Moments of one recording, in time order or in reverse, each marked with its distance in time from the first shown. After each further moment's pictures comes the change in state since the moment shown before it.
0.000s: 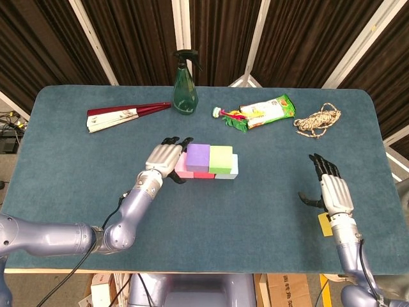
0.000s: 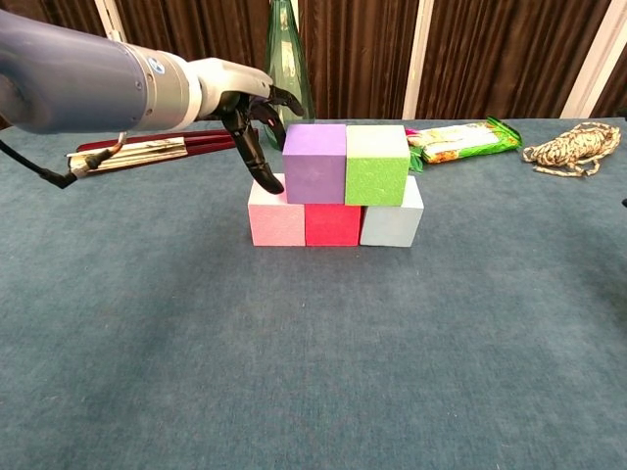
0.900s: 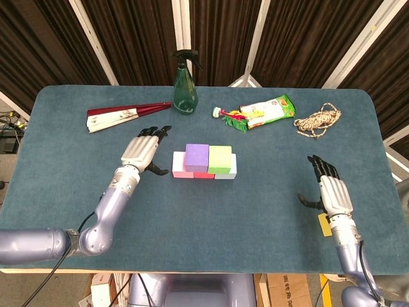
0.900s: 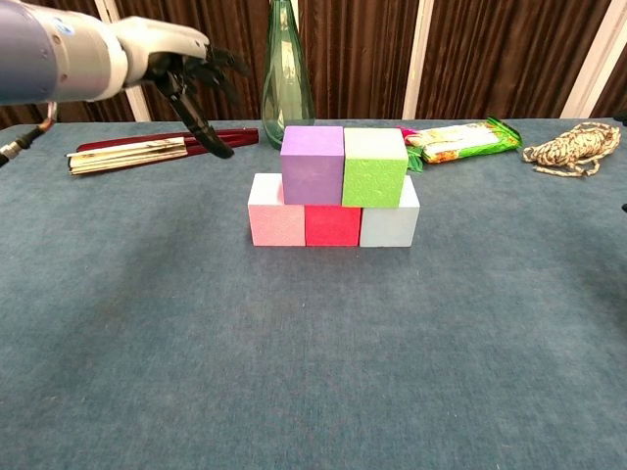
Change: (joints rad) left arm 0.132 0.127 0.003 -0.113 0.155 0.084 -0.121; right arm 0.000 0.009 -0.006 -0.014 0.006 -0.001 -0.016
